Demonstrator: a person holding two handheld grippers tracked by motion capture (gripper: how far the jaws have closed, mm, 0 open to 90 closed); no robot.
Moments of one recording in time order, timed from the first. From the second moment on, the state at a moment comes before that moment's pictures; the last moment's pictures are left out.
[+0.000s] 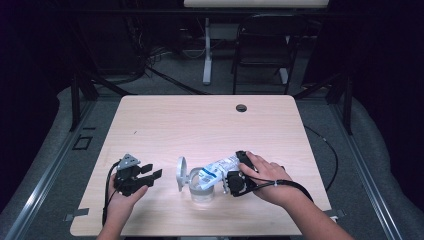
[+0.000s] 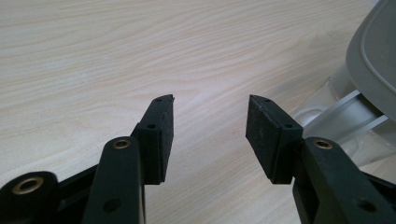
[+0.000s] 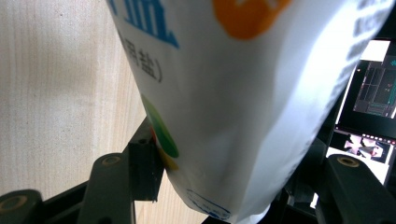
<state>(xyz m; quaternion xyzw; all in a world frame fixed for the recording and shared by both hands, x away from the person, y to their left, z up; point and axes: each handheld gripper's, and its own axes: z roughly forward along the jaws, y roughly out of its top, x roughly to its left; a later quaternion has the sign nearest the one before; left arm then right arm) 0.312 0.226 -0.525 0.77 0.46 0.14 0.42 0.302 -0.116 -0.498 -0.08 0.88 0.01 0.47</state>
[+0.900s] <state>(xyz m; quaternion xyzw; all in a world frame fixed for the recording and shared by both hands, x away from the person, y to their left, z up) 0.313 0.228 -0.526 0.77 0.46 0.14 0.42 0.302 -0.114 -0.497 -0.09 0.88 0.00 0.48</state>
